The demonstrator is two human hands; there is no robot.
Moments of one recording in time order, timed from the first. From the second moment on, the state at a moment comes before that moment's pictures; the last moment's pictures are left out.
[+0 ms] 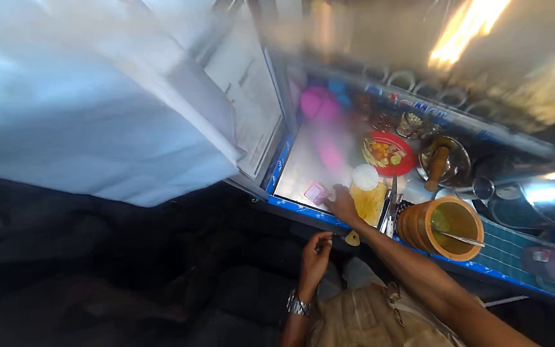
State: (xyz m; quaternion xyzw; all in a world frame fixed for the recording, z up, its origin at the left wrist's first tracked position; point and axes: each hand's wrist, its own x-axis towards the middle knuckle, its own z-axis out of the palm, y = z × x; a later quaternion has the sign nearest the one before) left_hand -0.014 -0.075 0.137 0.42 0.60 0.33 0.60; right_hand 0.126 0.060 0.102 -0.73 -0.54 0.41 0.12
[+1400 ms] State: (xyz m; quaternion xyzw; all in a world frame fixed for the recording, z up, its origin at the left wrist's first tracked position) left_hand 0.012 -0.066 0.141 0.18 0.57 0.54 0.59; right_hand 0.159 -0.022 0.183 -0.56 -0.33 0.72 0.24
